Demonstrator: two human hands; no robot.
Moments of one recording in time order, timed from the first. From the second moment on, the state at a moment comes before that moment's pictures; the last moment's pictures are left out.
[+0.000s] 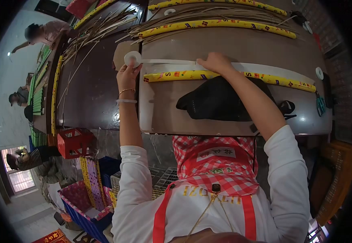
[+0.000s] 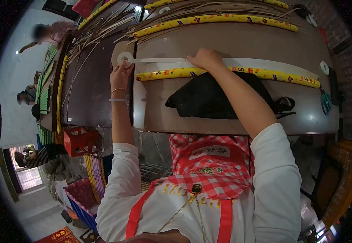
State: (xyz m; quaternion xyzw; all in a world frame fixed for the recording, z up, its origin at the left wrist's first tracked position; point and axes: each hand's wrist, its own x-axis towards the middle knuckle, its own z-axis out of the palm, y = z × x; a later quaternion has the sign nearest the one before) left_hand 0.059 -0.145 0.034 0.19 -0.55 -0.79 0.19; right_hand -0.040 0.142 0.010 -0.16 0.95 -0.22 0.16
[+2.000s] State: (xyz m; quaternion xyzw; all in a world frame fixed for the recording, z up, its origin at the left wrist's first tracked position) left_hand 0.059 -0.159 0.024 0.20 -0.50 -0.82 0.20; right_hand -0.033 0.135 0.022 -0.12 0.96 -0.16 0.20
